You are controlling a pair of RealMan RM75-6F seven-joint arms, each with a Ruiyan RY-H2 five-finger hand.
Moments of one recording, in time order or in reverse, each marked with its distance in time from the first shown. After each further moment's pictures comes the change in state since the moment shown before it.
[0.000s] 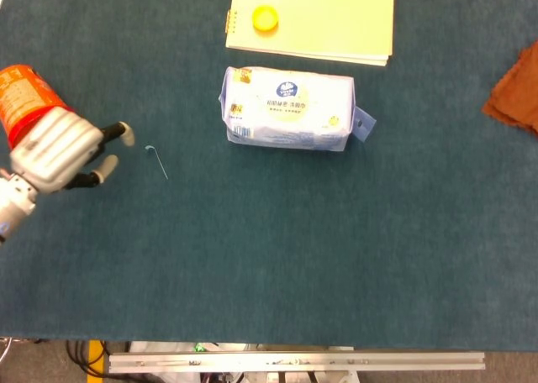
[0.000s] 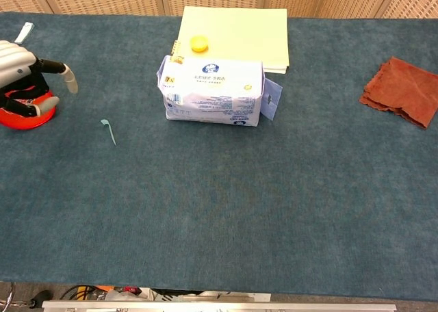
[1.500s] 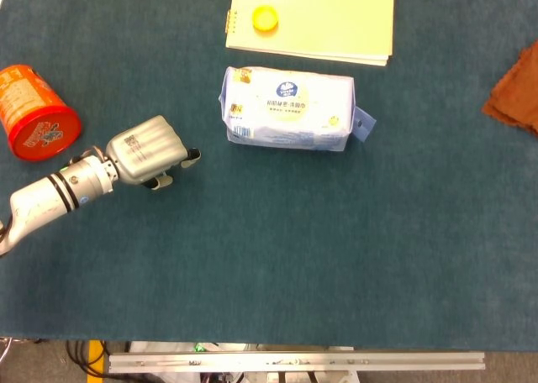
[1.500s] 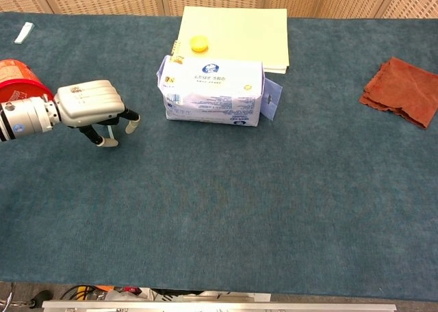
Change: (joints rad) left arm -0.234 -0.479 0.221 0.728 0.169 0.093 -0.164; right arm -0.045 -0.002 -0.027 -0.024 0.042 0.034 -0.043
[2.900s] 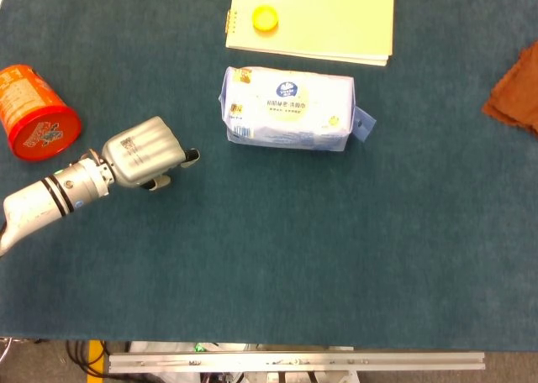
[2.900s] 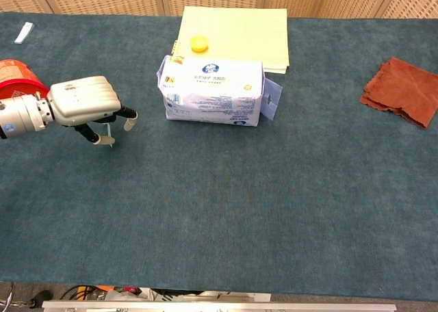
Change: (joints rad) left arm -0.017 0.072 0.035 -0.126 -0.050 0.031 0.116; right arm -0.021 0.010 -0.003 0.018 -0.010 0.015 0.039
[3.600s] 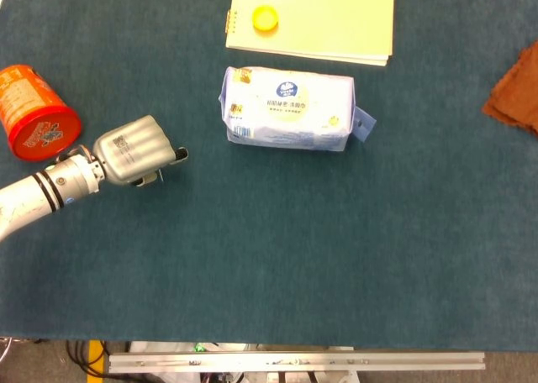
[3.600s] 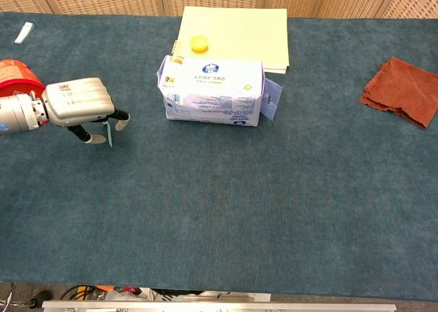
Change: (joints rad) left arm 0.014 -0.050 0.041 0.162 0.027 0.032 -0.028; right arm -0.019 -0.002 -0.007 -0.027 -0.016 0.029 -0.033
